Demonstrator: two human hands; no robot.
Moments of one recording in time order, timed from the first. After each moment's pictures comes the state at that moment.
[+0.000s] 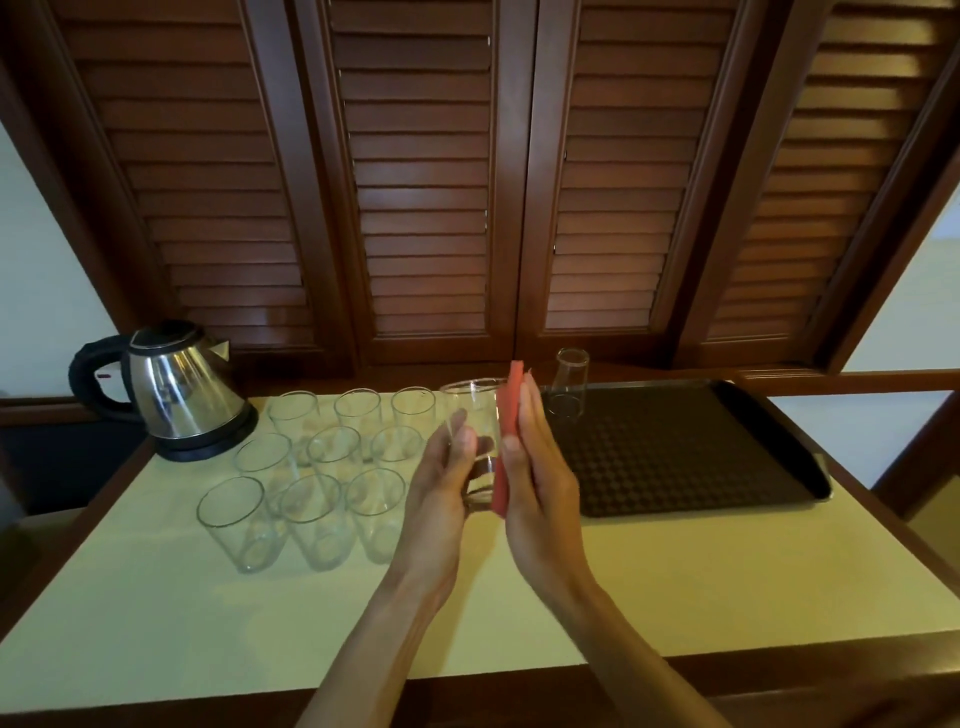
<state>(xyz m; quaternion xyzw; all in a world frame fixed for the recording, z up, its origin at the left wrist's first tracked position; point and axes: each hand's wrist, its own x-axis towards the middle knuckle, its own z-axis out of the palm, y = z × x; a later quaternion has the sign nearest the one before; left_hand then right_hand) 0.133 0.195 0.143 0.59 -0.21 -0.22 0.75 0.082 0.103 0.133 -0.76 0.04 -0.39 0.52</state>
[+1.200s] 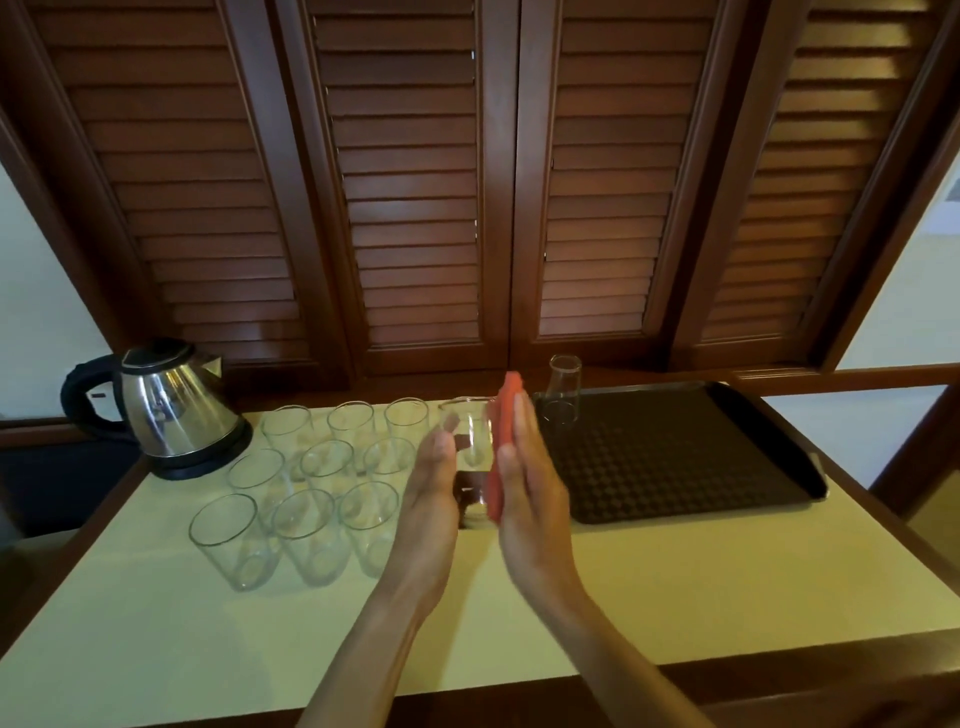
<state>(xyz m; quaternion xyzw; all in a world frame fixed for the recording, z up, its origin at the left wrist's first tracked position) 0.138 0.190 0.140 0.62 -0.23 -0.17 0.73 0.084 0.104 0.130 -0.72 0.07 -0.38 0.58</state>
